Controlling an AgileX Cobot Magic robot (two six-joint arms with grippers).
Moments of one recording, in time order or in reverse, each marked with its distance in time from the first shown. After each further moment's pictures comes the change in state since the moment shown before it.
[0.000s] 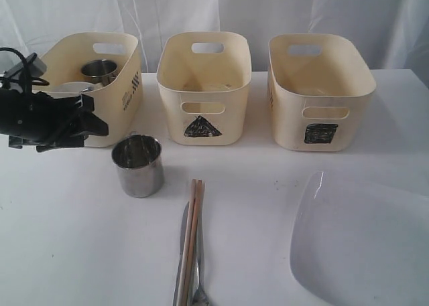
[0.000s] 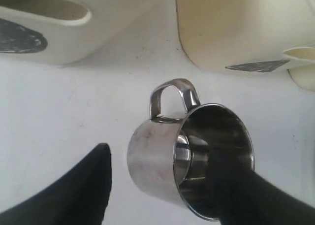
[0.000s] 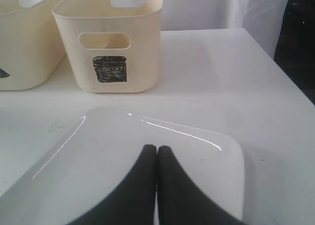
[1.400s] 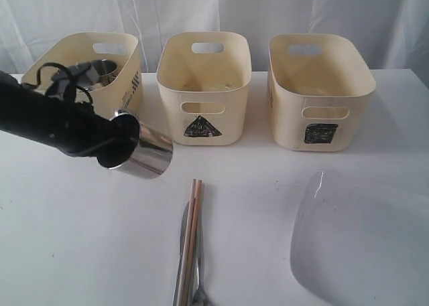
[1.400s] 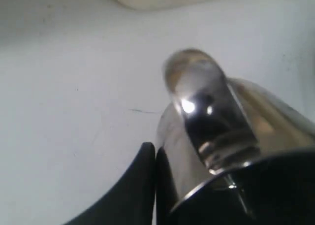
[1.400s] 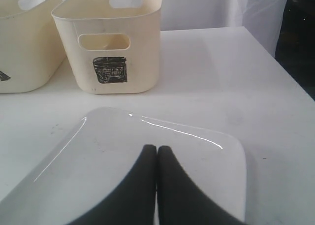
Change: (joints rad) left arm -0.184 -0.029 0.002 0.158 -0.018 0.049; right arm 0.000 0.000 0.000 0.000 0.000 0.018
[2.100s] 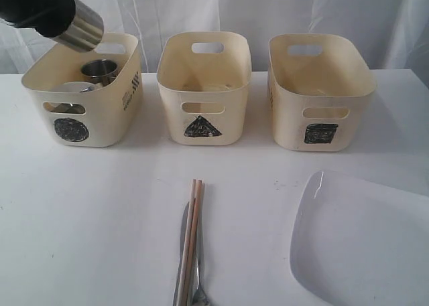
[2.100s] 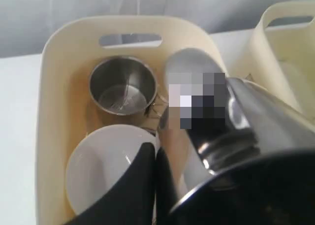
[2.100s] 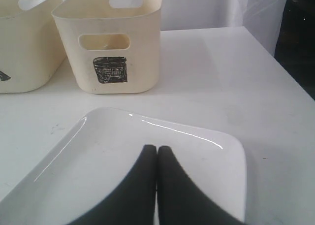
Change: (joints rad) left arm 0.251 0.314 -0.910 0.517 0.260 -0.431; right arm 0.000 0.000 0.000 0.000 0.000 0.002
